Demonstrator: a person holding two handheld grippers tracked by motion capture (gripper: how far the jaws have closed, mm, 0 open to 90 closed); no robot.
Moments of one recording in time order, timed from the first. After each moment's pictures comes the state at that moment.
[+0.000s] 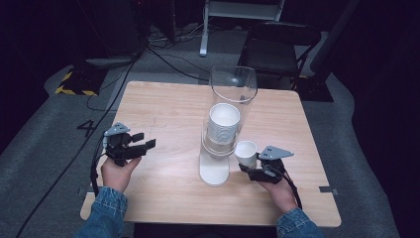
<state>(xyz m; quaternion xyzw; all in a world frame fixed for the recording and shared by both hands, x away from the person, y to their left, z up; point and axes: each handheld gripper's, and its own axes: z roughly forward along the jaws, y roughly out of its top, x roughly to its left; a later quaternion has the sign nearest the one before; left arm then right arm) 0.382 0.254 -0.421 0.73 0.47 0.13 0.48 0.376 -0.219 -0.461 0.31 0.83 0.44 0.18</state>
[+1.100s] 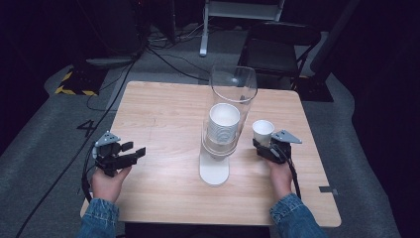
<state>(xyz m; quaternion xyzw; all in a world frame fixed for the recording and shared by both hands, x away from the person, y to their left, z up) 0.355 0.275 -0.431 0.73 0.50 0.14 0.45 0.436 -0.250 -0.478 0.45 0.73 0.43 0.29</state>
